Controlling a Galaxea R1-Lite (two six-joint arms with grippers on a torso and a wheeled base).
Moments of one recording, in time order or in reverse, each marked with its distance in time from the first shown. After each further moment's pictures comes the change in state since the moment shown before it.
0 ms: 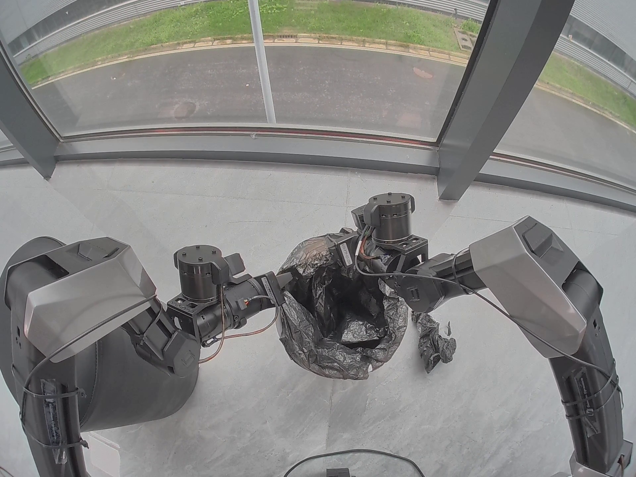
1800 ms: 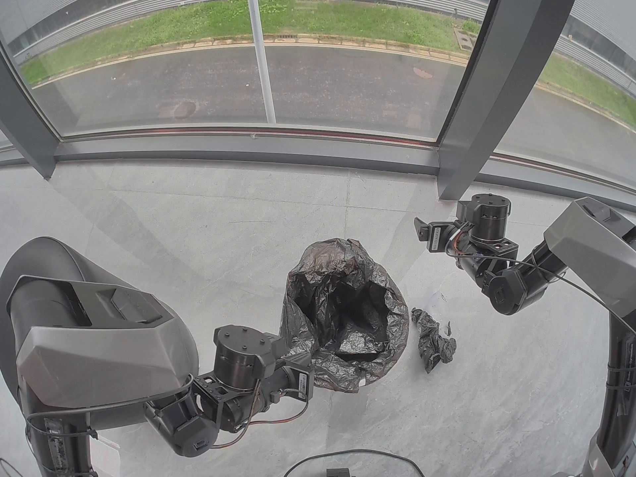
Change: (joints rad) left arm -0.277 -0.039 0.369 -0.098 0.337 0.338; right arm -0.250 -0.235 0.541 -0.375 0.030 0.286
